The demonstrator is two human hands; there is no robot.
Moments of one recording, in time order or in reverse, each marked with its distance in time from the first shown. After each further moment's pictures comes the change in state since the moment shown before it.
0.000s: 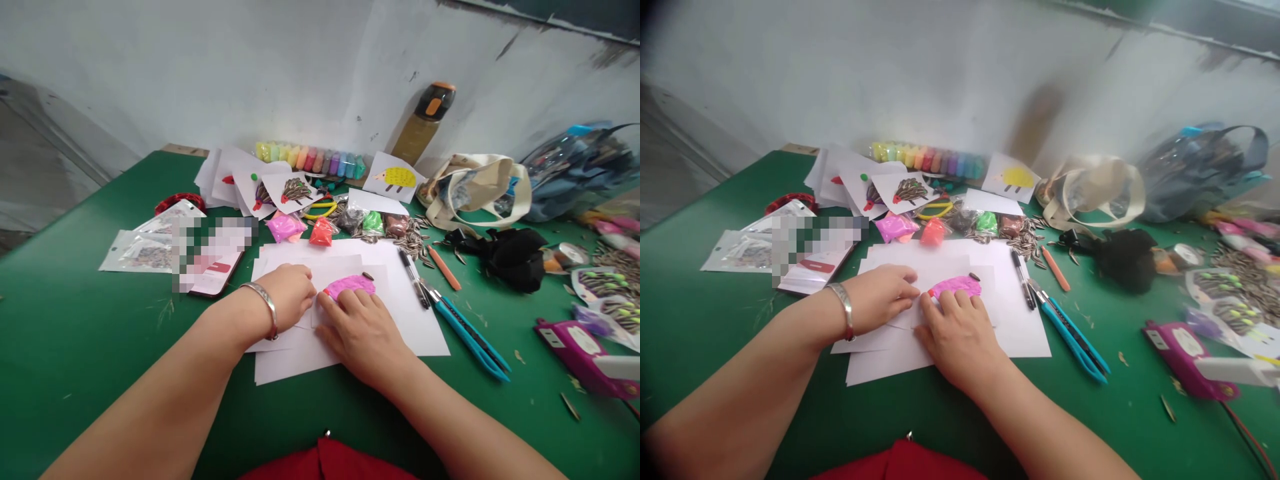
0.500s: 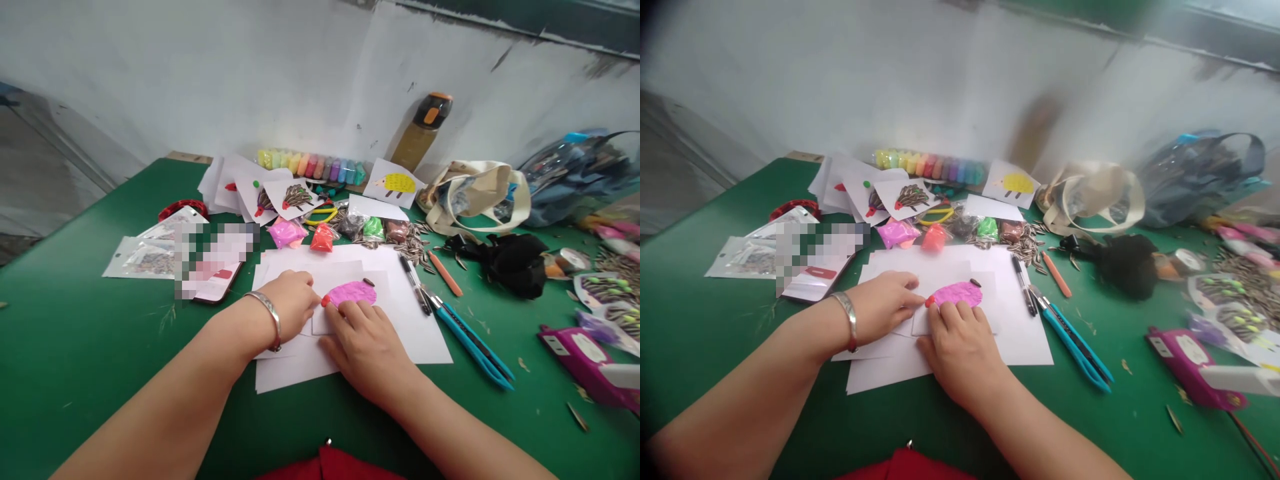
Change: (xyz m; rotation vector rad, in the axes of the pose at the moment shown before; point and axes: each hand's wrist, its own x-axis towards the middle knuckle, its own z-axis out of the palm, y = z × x) left_hand -0.002 0.002 0.004 0.020 0.018 0.031; right_hand -0.008 -0.001 0.002 0.040 0.017 0.008
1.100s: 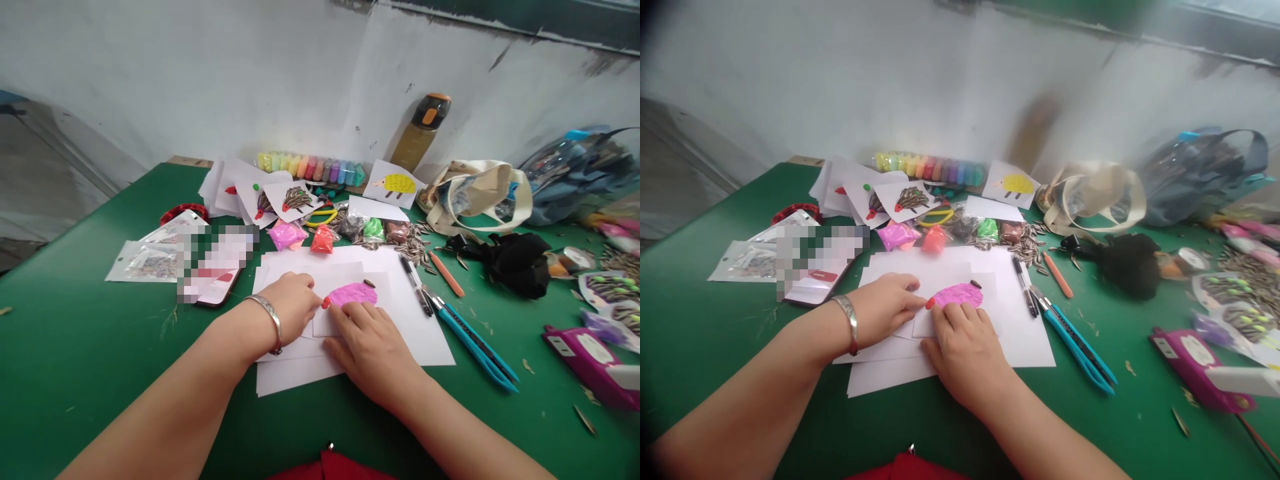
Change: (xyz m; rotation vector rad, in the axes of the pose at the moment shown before) left_hand 0.000 0.001 0.002 0.033 0.015 0.006; right_hand 0.000 0.003 0.001 0.075 -0.012 0.025
